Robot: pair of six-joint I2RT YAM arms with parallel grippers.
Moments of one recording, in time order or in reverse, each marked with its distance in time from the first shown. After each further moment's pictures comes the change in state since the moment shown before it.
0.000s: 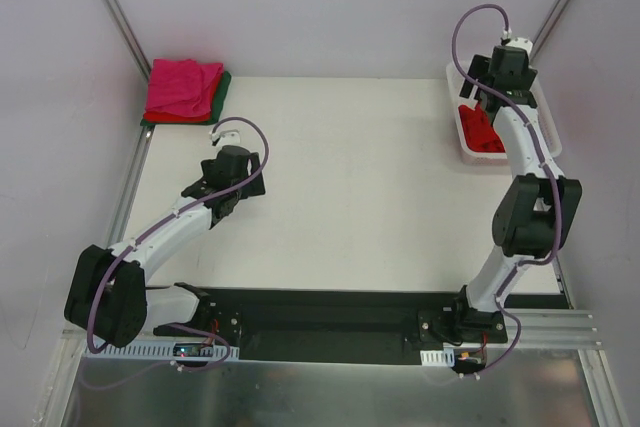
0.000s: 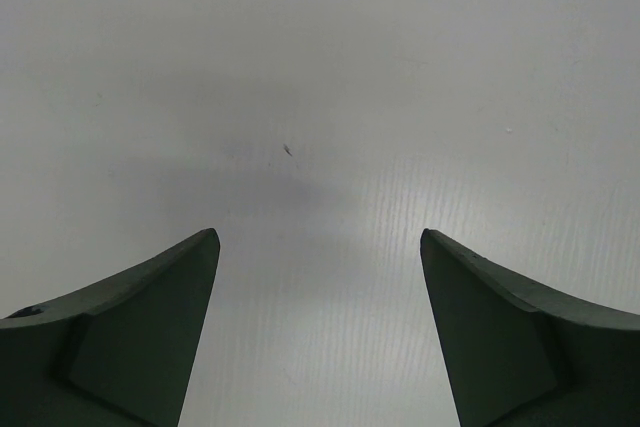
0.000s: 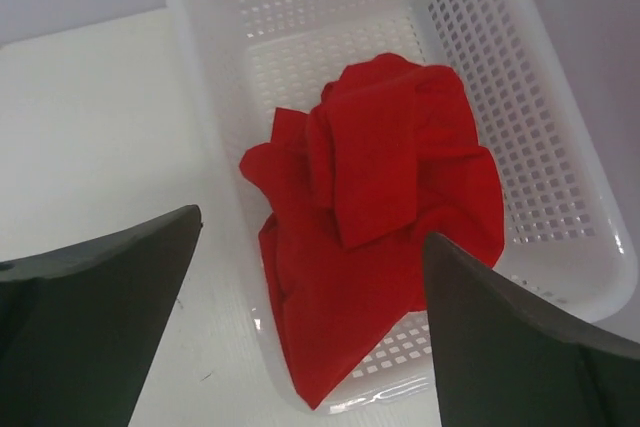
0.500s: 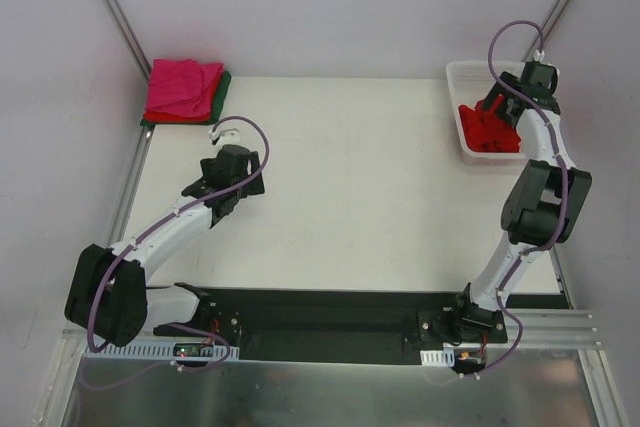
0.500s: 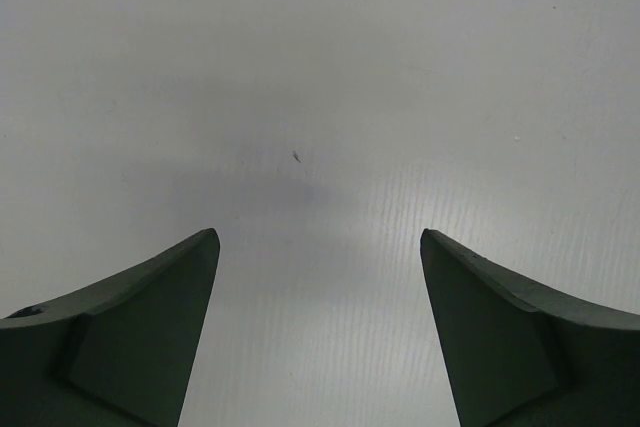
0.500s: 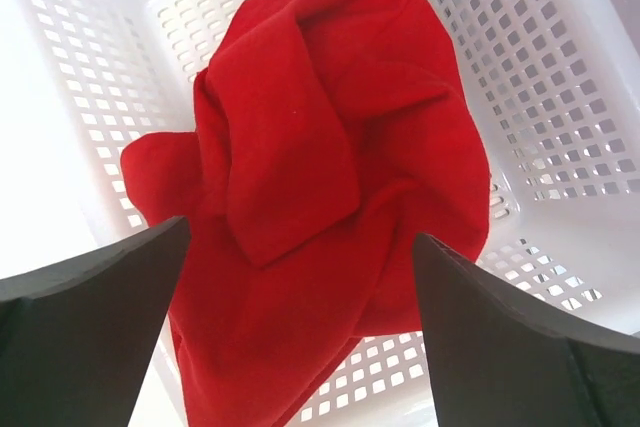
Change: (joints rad) left arm 0.000 0.003 0.006 0.002 -0.029 0.011; right arm -0.196 0.156 0.009 -0.045 -0.212 0.146
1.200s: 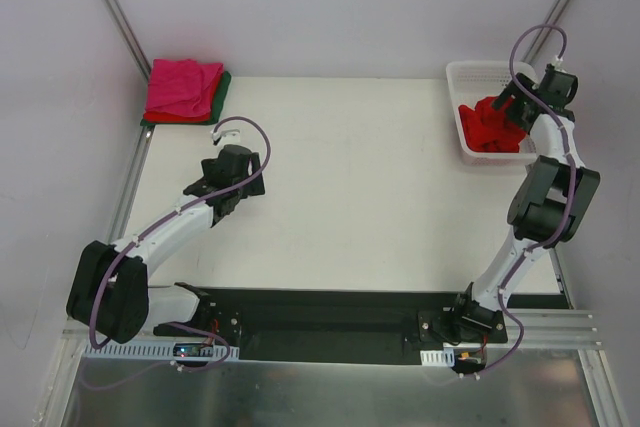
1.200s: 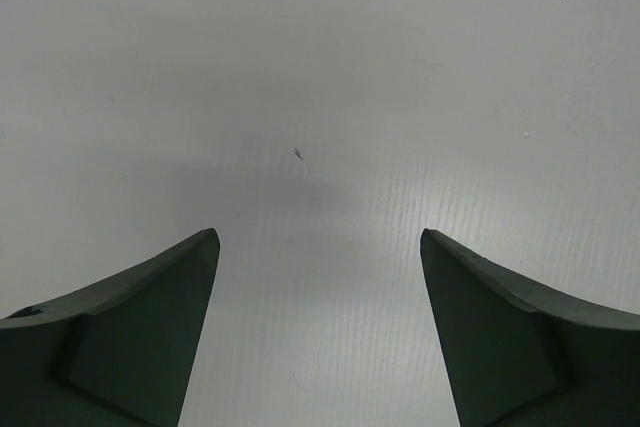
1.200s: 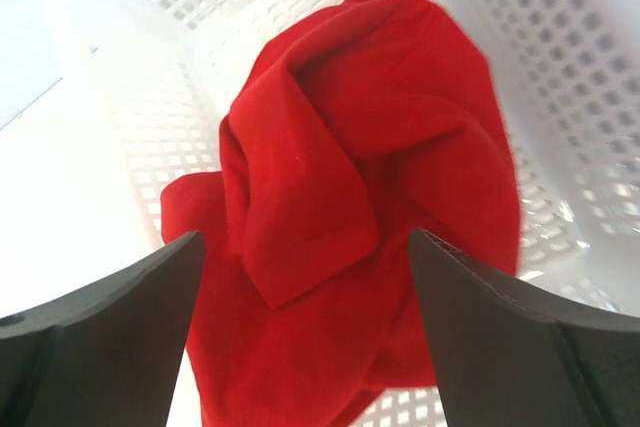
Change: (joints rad) left arm 0.000 0.019 0.002 0.000 0.000 0.004; right arm -0.110 0.031 -0.016 0.103 -0.267 0.070
